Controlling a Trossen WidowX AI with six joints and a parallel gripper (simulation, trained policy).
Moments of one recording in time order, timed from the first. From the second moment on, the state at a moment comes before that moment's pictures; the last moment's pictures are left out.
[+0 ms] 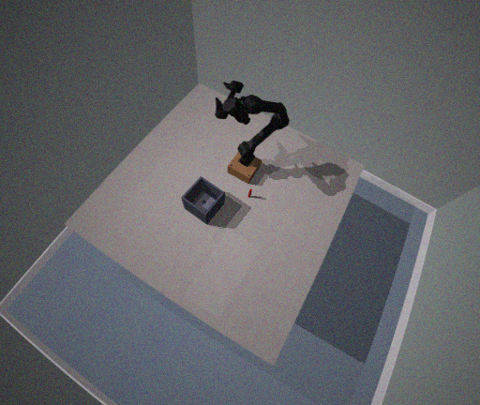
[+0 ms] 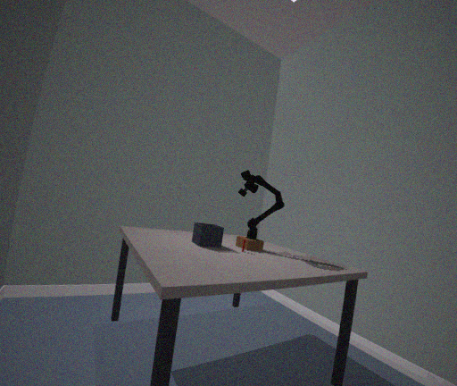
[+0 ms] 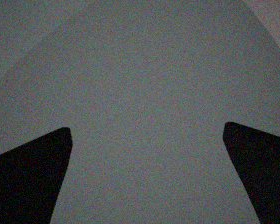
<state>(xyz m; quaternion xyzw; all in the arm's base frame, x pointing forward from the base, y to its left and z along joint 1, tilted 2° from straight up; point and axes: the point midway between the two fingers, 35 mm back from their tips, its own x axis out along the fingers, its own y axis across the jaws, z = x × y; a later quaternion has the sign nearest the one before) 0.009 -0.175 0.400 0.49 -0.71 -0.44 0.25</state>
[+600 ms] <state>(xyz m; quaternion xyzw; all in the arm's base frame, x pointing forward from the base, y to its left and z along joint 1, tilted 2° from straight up) 0.093 -0.165 0.380 0.70 -0.56 -0.36 0.25</state>
